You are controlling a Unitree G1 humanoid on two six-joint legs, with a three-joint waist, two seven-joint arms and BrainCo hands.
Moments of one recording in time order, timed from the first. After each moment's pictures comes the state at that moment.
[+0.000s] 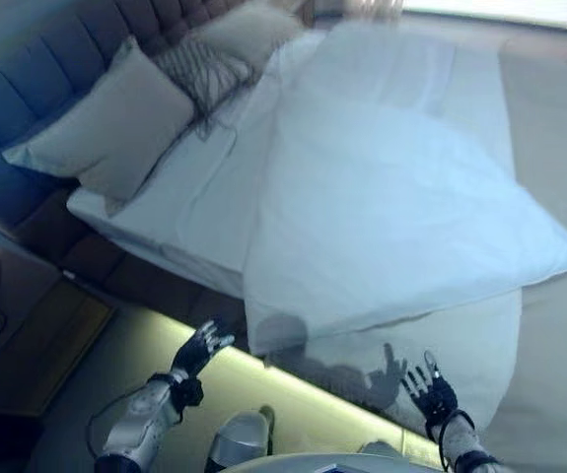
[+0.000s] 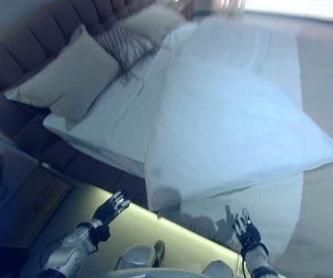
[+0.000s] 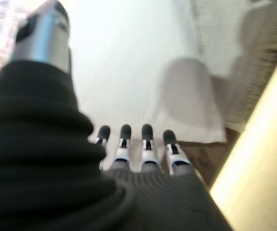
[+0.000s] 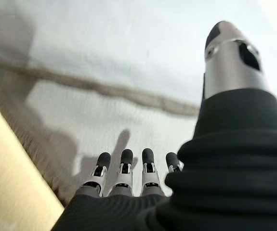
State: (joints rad) left arm -0.02 0.45 -0.33 0.39 -0.69 -0.02 -0.17; right arm -0.21 -0.35 -0.07 1.17 1.26 -0.06 0.20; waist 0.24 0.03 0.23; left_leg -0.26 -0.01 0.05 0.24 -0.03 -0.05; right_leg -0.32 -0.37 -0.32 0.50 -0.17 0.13
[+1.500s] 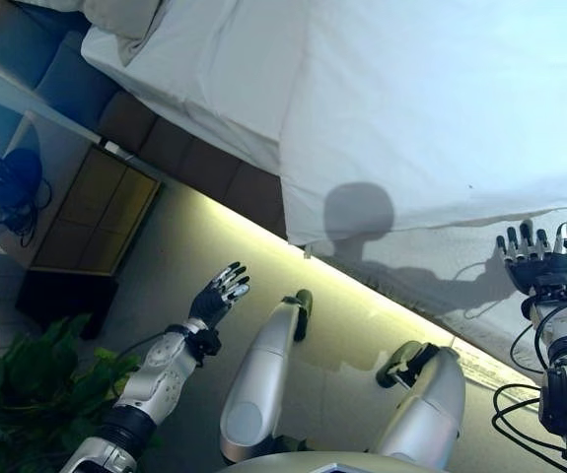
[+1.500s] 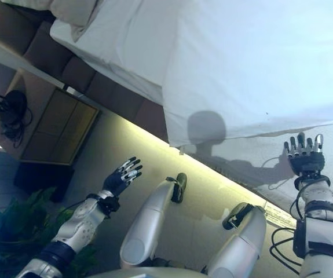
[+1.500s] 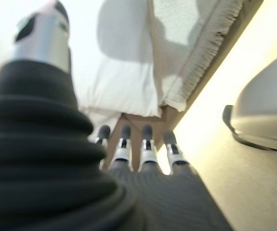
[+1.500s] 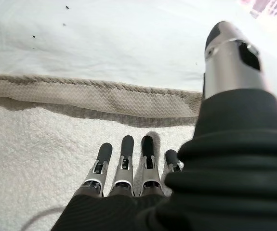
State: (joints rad) left arm -0.06 0.46 -0.40 0.29 -0.82 -0.09 -0.14; right arm -0.56 -0.75 -0.23 1.26 1.42 0.16 0.42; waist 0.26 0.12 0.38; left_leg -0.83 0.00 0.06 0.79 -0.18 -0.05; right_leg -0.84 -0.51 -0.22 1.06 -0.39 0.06
